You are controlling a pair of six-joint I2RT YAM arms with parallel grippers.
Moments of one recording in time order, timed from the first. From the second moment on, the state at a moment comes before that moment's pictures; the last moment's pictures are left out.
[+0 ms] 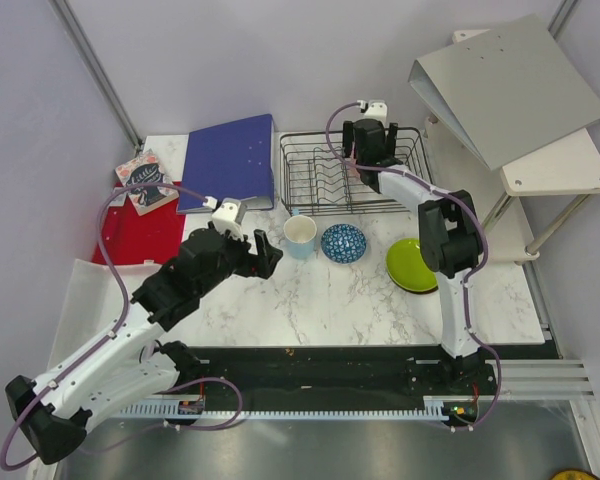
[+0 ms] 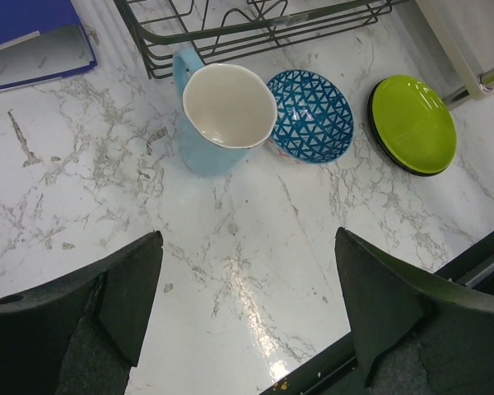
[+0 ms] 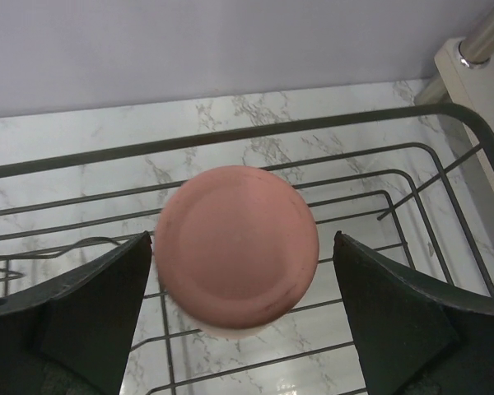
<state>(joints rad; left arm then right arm) -0.71 0.80 0.76 -0.34 -0.13 -0.39 0.37 2.21 1.75 0.12 0.51 0.13</state>
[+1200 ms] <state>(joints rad) -0.71 0.81 0.73 -0.32 -0.13 -0.40 0.43 1.68 1.30 0.20 0.34 0.32</state>
